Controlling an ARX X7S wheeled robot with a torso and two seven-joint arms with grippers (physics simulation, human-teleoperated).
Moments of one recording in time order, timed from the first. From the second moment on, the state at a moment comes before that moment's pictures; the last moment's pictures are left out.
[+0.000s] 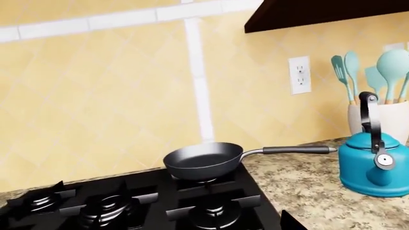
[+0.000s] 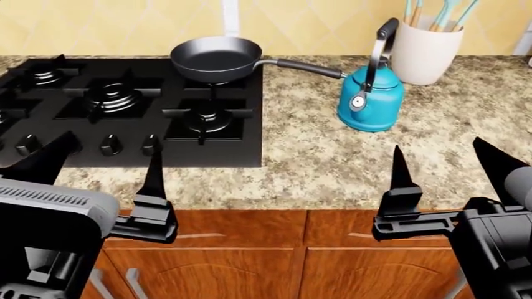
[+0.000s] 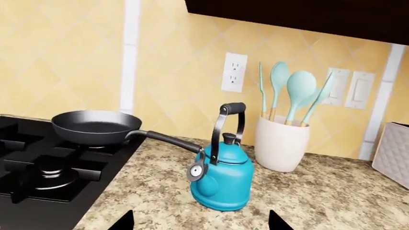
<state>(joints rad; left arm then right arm) -0.49 -1.06 0.42 1.03 -1.13 -0.46 -1.02 0.54 1.10 -0.28 -1.04 1.42 0.58 1.14</state>
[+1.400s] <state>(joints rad) -0.53 -1.10 0.48 1.02 -1.15 -0.41 -1.05 0.76 1.25 -0.68 -1.04 1.37 0.36 1.20</state>
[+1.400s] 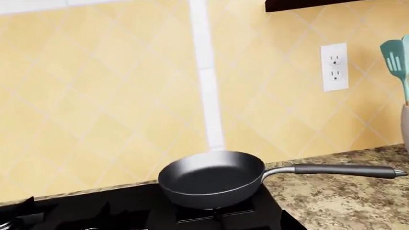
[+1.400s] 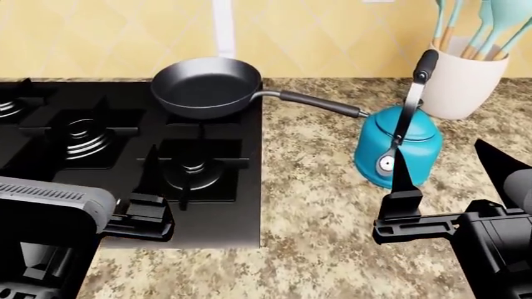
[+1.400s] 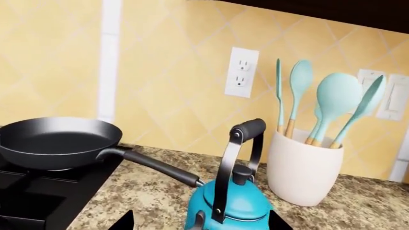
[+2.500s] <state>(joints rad) -0.48 -1.11 0.51 1.00 -1.09 -0.35 -1.04 1.07 0.91 -0.77 -0.66 1.44 0.52 1.28</state>
